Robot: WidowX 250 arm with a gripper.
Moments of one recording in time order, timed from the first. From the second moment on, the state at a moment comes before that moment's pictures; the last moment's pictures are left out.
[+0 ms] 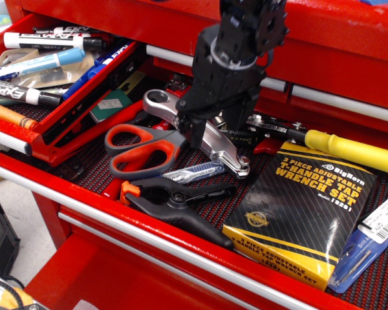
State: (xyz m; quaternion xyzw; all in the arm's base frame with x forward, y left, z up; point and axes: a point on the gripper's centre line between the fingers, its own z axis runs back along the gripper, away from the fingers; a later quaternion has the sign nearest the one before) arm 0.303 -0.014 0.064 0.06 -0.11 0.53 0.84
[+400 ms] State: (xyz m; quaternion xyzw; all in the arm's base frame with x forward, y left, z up) arm 0.307 -0.005 0.055 0.05 -0.07 0.51 0.85
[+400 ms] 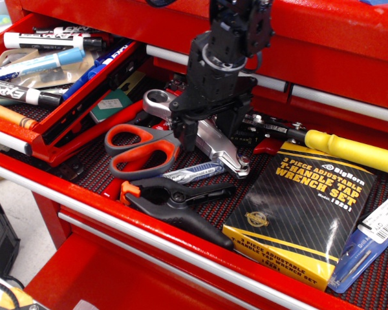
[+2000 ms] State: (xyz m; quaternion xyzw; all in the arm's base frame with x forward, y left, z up) arm 0.266 0.031 0.134 0.20 -0.05 0.44 0.88
